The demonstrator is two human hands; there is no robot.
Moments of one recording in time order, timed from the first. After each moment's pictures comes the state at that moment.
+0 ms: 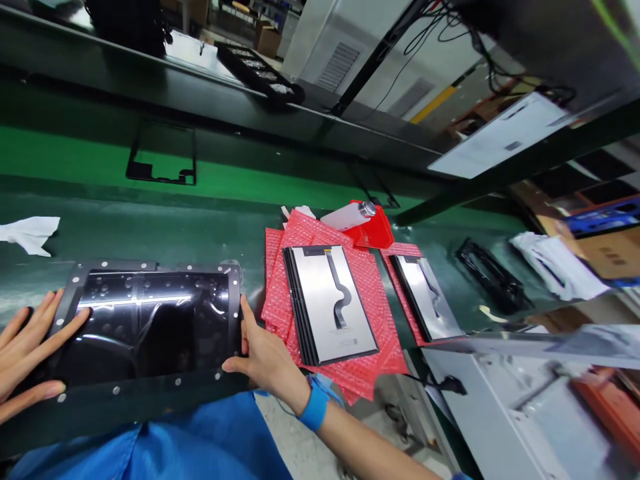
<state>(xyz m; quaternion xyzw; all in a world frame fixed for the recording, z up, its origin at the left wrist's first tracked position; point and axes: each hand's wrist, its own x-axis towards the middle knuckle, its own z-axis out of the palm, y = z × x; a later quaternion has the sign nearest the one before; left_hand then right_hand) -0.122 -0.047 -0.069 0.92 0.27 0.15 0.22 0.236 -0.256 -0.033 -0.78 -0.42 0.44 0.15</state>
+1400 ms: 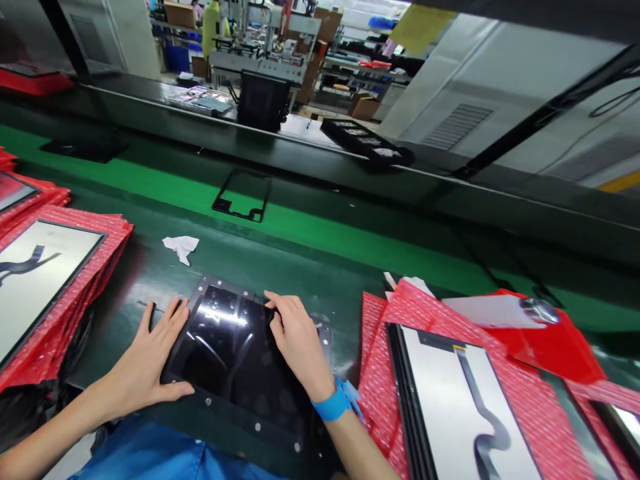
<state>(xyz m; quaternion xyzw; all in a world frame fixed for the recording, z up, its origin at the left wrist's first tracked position) -0.111 -0.080 -0.065 0.93 0.33 0.11 0.10 0.201 -0.118 -0.034 -0.63 -0.69 0.14 0.31</state>
